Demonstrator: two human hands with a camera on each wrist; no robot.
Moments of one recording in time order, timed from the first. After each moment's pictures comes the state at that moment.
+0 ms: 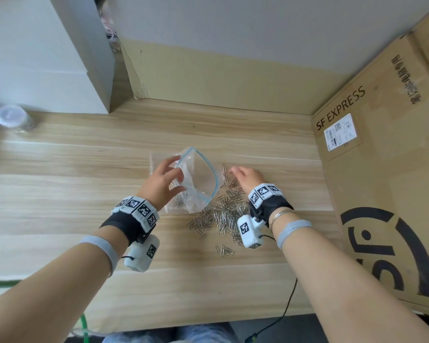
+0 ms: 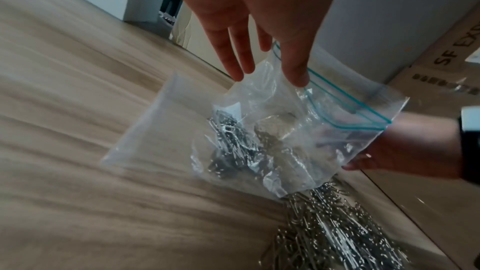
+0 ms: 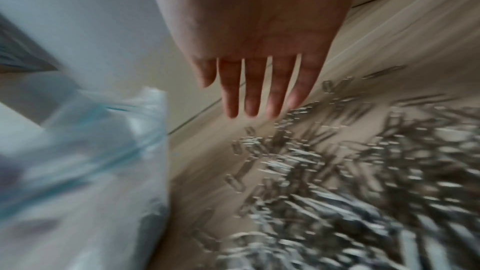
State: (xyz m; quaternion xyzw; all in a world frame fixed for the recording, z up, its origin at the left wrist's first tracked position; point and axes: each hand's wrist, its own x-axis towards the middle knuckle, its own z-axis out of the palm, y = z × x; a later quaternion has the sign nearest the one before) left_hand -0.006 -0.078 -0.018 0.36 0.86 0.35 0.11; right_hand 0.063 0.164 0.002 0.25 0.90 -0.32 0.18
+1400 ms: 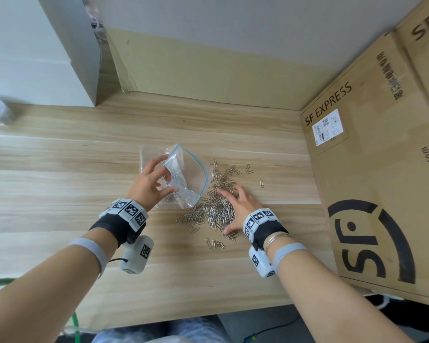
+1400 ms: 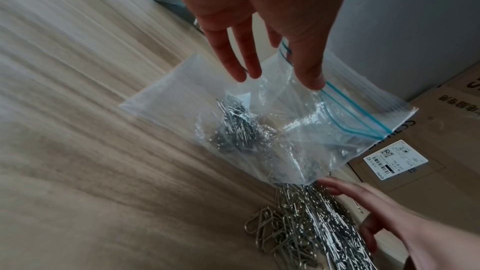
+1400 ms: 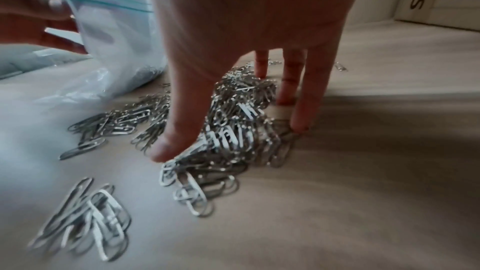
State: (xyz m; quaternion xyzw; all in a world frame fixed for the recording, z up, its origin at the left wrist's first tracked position) left_hand 0.006 -0.083 -0.035 0.30 0.83 0.45 0.12; right_hand 0.136 0.161 -0.025 0.12 0.92 -0.09 0.36
